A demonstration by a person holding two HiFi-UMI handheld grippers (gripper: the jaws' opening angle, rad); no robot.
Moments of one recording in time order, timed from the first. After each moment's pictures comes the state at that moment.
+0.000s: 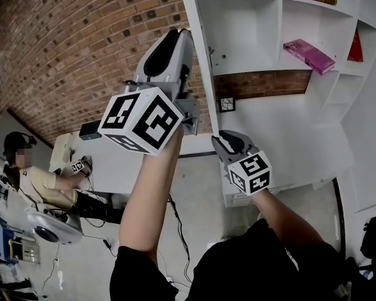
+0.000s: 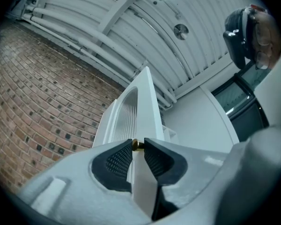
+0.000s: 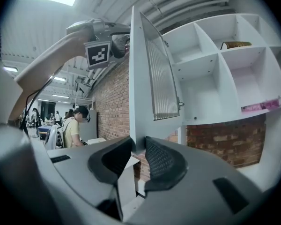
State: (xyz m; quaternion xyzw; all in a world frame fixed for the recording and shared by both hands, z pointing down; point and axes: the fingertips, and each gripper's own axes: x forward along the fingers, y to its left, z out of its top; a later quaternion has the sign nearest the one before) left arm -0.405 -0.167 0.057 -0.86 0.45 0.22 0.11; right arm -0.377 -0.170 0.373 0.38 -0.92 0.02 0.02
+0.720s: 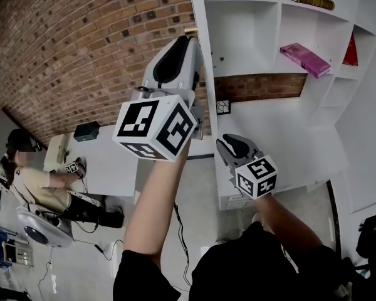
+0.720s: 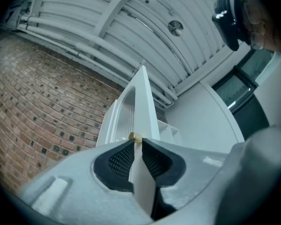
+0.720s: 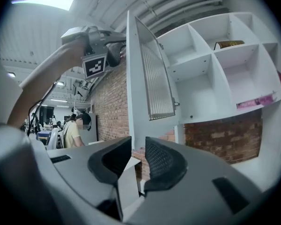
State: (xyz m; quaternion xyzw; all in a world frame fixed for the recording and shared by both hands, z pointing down) left arm -0.407 -0.158 0.070 -0.85 0.47 0.21 0.13; right arm -0.364 -0.156 0.371 0.38 -0.92 0.04 0.01
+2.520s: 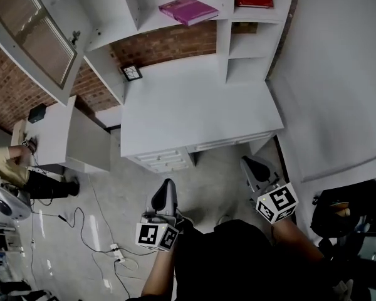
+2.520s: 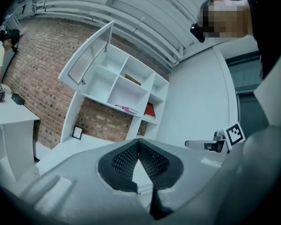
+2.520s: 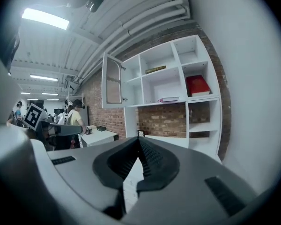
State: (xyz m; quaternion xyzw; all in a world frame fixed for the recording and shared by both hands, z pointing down) left arm 0.015 0.095 0.469 -0.82 0.55 0.08 -0.13; right arm 0.229 0.051 0.468 0.45 -0.89 0.06 0.06
